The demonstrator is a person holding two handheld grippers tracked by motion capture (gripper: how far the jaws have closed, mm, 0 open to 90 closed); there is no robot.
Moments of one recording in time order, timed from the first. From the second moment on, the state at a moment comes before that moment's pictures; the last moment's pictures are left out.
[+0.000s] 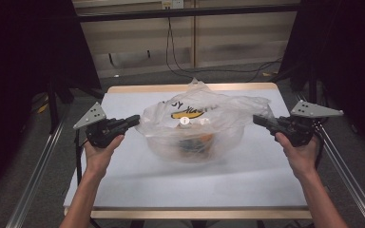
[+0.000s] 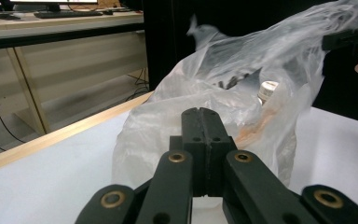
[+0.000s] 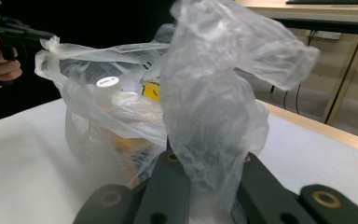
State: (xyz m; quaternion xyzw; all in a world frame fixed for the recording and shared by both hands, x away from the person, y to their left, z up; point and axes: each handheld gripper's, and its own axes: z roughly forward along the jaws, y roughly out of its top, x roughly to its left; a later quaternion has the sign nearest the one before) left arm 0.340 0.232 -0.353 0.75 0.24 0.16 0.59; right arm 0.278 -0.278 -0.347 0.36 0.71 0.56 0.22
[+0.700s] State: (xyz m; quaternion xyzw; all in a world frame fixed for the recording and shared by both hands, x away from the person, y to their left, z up) left arm 0.360 0.234 -0.393 0.78 0.28 0.14 0.54; right arm 0.296 -0.272 -0.397 0.39 0.75 0.50 0.16
